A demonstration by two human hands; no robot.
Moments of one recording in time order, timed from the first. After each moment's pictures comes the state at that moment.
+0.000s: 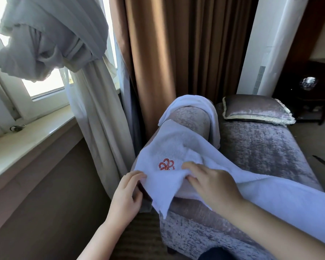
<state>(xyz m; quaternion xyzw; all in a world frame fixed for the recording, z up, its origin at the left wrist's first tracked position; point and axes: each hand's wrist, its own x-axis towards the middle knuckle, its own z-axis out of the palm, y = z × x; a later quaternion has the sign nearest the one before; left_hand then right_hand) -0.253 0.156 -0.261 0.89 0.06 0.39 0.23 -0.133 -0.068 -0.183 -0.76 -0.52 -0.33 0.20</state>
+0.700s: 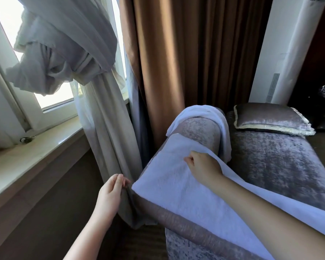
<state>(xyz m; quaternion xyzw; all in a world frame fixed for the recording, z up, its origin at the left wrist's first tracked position) -0.243 0.190 -0.205 0.73 0.33 0.32 0.51 -0.039 0.014 -0.176 -0.91 -0.35 -0.06 0.22</state>
